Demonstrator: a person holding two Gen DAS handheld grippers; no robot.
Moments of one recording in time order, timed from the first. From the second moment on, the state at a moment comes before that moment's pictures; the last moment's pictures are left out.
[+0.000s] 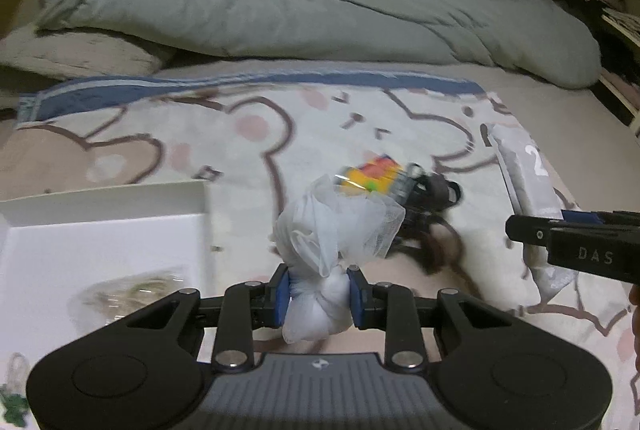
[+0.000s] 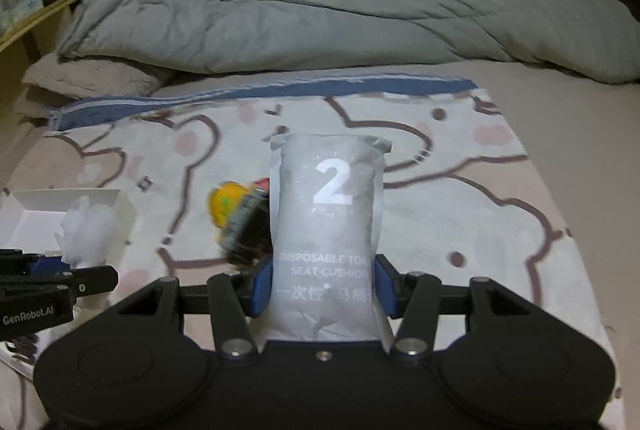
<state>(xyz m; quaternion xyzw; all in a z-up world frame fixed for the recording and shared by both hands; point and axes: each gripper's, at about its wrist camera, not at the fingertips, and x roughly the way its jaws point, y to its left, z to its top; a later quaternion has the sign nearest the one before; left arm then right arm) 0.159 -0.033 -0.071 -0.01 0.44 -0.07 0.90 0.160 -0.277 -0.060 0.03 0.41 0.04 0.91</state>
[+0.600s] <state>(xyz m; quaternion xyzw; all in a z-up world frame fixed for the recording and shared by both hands) 0.134 0.107 -0.054 -0.04 0.41 0.02 0.91 0.171 -0.148 -0.047 0.04 0.40 0.11 0.91</state>
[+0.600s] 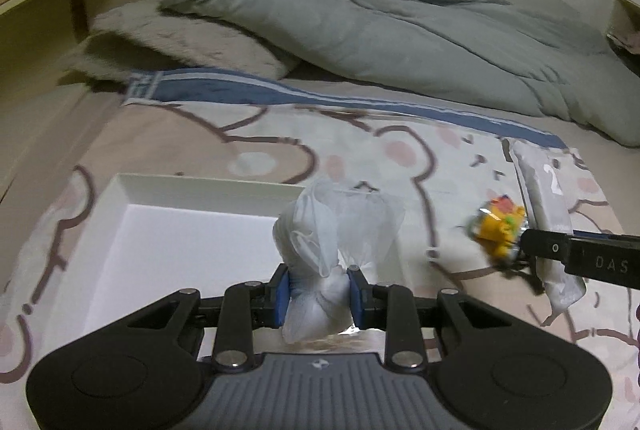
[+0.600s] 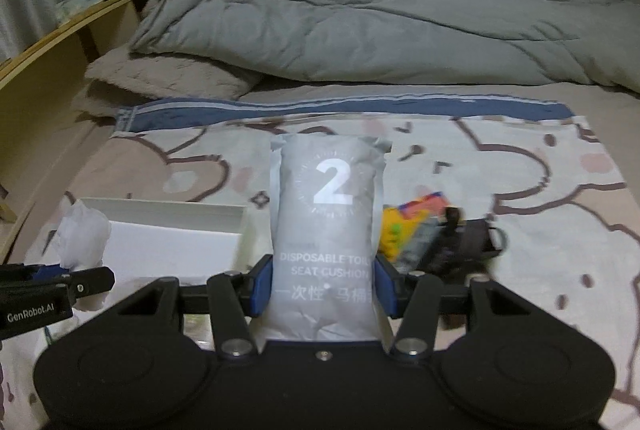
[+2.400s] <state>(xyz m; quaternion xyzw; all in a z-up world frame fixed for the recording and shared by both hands) 0.125 0.262 -0.120 -0.06 0.46 0.14 0.88 0.205 0.083 -0.112 0.14 0.50 0.21 0.83</state>
